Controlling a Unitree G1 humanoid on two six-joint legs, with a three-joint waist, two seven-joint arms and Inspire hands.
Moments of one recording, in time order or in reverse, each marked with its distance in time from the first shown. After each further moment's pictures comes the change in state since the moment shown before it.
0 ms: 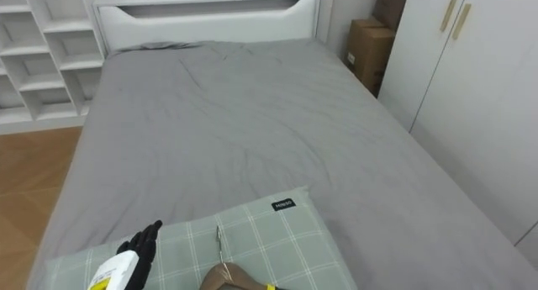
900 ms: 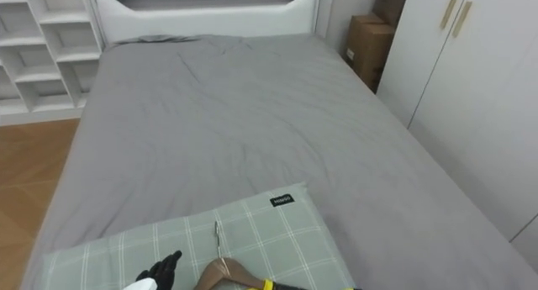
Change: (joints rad) left arm 0.026 -0.017 -0.068 0.055 -0.004 -0.003 -0.040; right arm -0.001 0.008 0.031 -0.004 0.035 -0.020 -0.008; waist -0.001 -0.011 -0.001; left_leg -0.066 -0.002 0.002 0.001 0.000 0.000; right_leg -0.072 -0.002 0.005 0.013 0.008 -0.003
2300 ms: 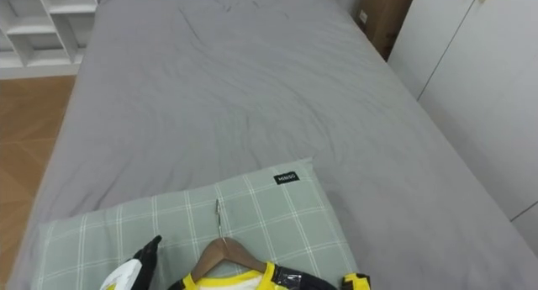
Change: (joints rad) left arm -0.227 -0.033 0.079 0.355 -0.159 -0.043 0.063; right arm -0.105 0.009 0.170 0.067 0.037 0.001 -0.032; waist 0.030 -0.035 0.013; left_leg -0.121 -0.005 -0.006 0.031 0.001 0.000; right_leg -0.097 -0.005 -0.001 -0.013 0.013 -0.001
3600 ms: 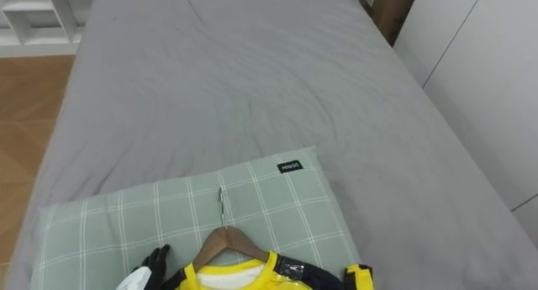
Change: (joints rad) left arm -0.042 -0.046 -0.060 0.093 0.005 -0.023 -0.002; right arm -0.072 0.026 0.022 0.000 -0.078 -0.004 0.000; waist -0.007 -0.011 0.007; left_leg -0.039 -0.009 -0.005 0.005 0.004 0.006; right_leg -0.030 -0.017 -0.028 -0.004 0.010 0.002
